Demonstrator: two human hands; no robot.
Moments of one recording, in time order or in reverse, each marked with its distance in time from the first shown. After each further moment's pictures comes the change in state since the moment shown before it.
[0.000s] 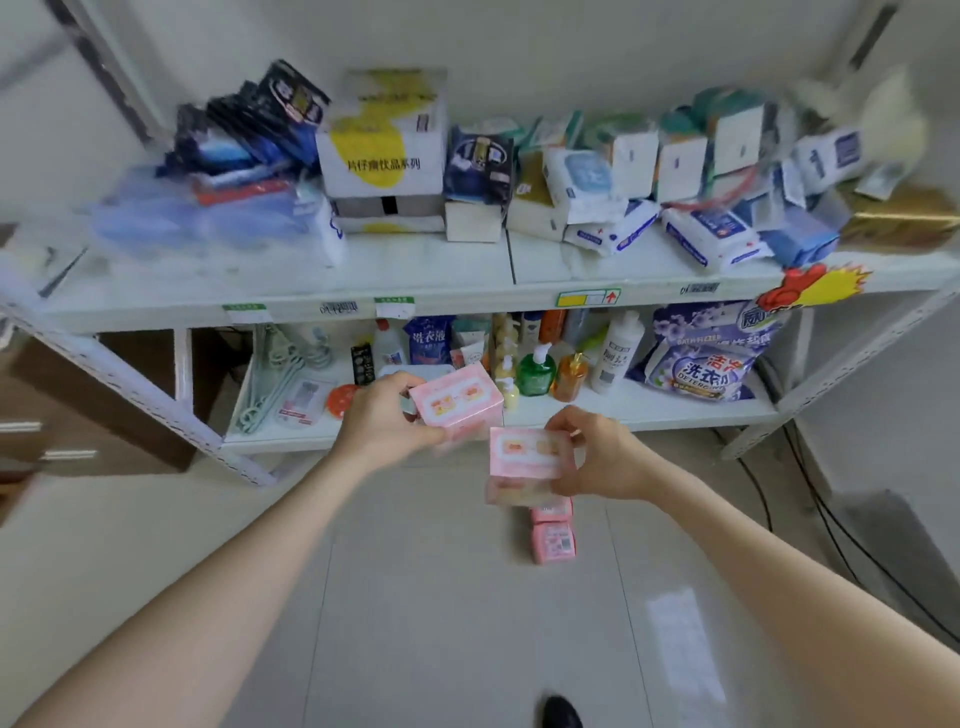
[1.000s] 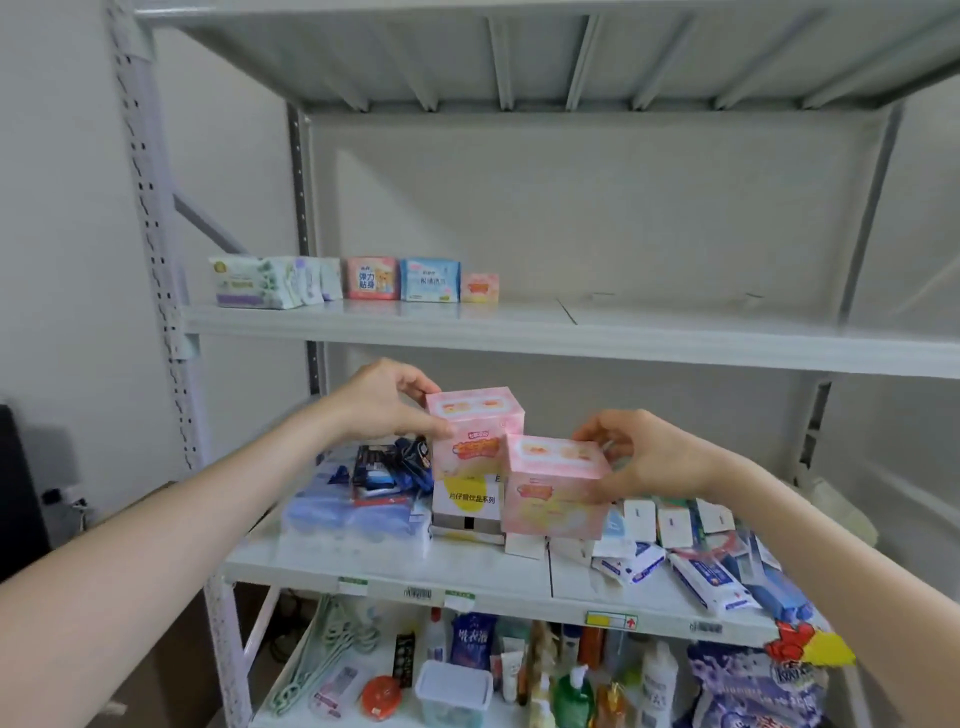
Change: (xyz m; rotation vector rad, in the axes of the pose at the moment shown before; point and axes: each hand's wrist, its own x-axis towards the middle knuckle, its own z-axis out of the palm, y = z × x) left_hand -0.117 0.257 -0.337 0.056 0.215 0.354; right_hand -0.166 -0.275 -0.260 -0.075 0.221 -0.494
